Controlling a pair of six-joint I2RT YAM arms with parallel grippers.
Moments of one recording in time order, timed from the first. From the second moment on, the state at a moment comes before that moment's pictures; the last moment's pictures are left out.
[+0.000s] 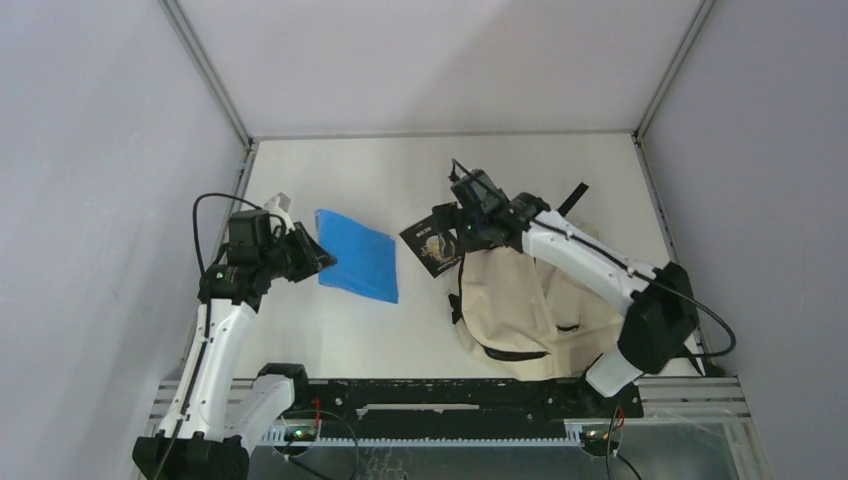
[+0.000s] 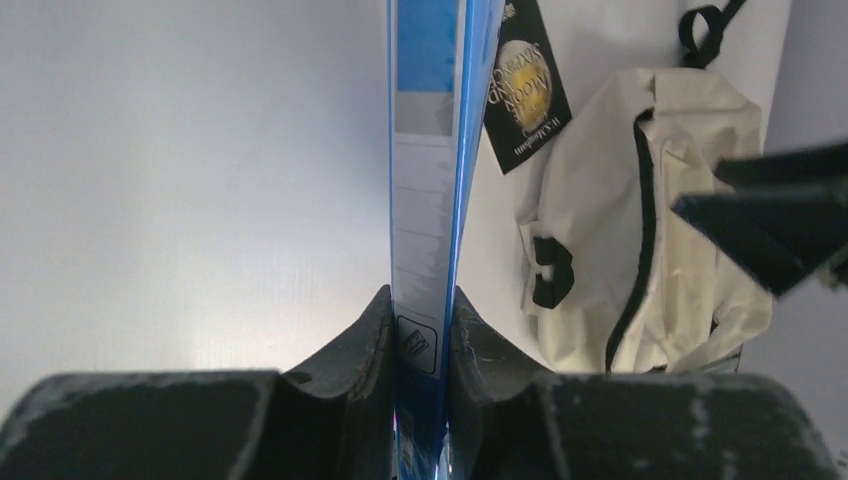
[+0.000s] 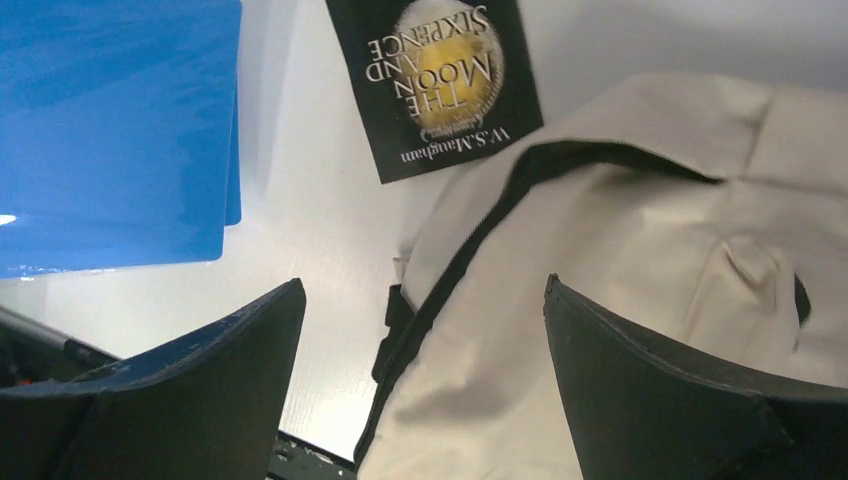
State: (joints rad) left arm -0.05 0.87 0.91 -0.80 0.35 -0.48; right arm 0.70 1.63 1.42 -0.76 0.01 0.37
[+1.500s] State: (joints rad) left arm -0.36 0.96 0.77 -0.28 0.66 -0.96; right arm 0.65 0.99 1.17 -0.83 0.18 0.63
